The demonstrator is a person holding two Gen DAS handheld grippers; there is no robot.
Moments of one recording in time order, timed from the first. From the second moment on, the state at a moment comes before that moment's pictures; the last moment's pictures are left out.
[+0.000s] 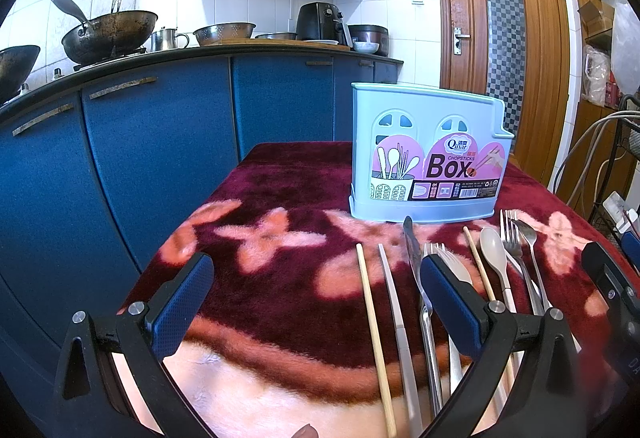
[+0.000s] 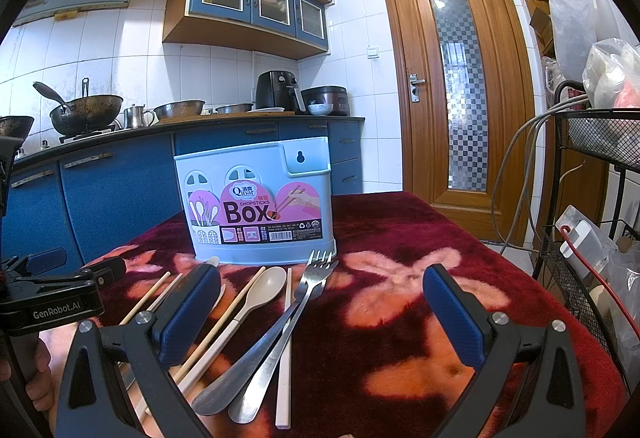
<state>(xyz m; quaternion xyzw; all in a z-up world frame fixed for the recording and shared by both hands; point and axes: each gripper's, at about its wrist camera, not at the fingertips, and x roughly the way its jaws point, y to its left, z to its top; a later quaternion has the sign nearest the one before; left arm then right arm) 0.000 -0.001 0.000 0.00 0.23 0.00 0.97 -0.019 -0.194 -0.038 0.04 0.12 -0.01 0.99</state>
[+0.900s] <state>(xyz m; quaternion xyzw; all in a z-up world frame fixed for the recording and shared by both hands) 0.000 -0.001 0.001 0.00 0.24 0.00 0.97 -0.022 -0.194 -0.038 0.05 0.12 0.00 0.99</state>
